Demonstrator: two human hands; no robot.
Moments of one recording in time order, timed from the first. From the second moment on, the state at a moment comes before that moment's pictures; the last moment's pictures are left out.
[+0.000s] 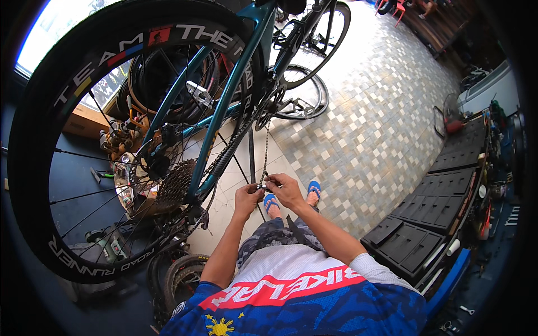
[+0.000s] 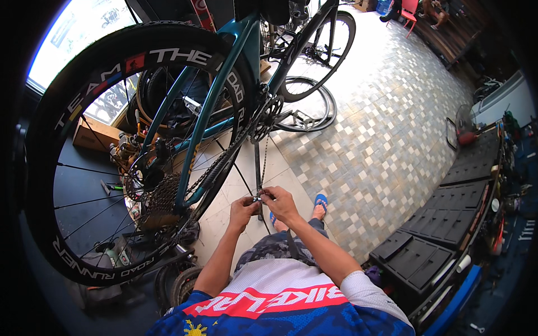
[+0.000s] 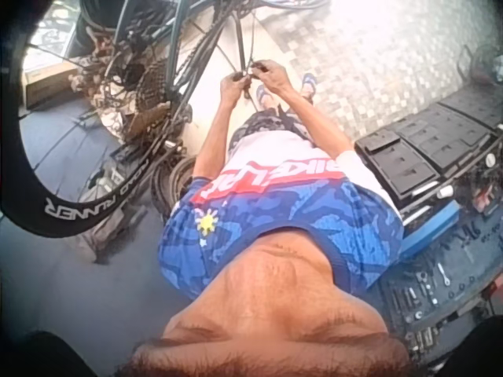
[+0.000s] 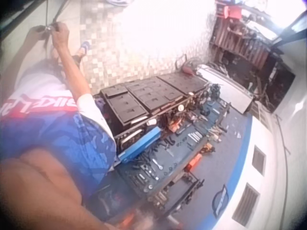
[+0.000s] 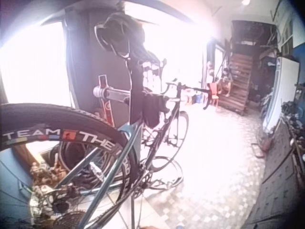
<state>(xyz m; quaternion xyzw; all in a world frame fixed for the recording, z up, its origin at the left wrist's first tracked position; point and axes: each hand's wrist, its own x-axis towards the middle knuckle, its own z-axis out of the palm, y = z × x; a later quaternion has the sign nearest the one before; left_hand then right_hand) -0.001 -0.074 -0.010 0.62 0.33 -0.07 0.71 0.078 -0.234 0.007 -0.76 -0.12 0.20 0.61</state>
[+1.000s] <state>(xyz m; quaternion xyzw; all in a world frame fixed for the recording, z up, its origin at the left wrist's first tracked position) -0.005 -0.068 0.000 0.77 0.23 -0.10 0.58 0.115 -0.223 -0.008 -0.48 0.16 0.55 0.67</state>
